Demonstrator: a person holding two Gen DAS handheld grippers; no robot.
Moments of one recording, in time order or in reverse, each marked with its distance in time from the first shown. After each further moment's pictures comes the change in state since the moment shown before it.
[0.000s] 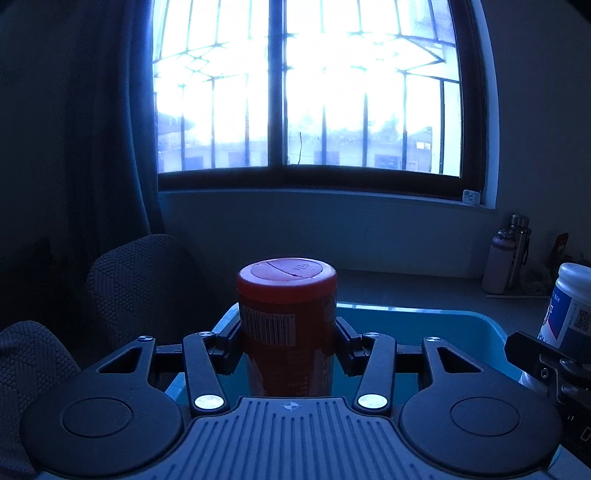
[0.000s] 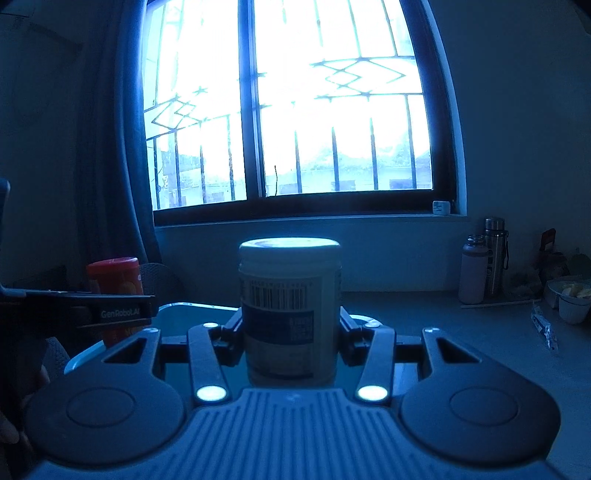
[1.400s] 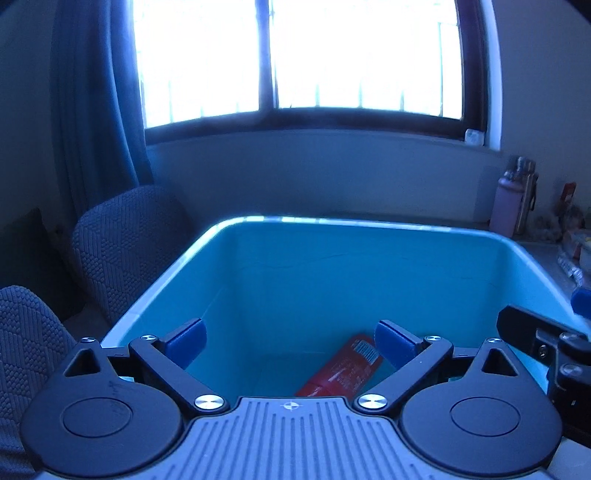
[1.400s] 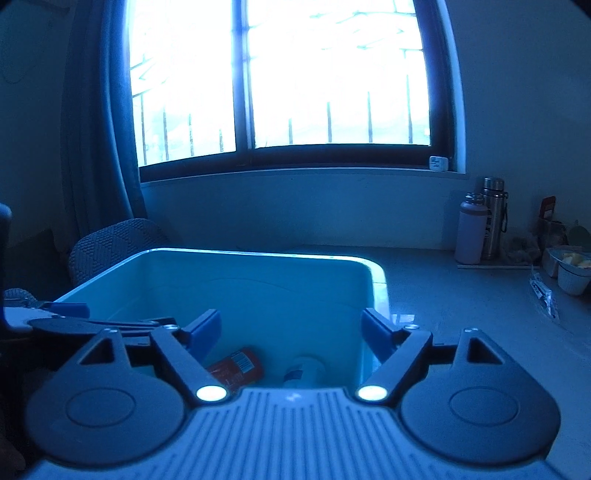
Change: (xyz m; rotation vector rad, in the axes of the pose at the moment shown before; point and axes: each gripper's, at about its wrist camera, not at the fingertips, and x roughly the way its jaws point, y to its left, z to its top) left arm 0.030 -0.001 -0.047 0.030 0.118 -0.020; right arm 0.016 -0.003 -0.021 0.001 0.123 -0.045
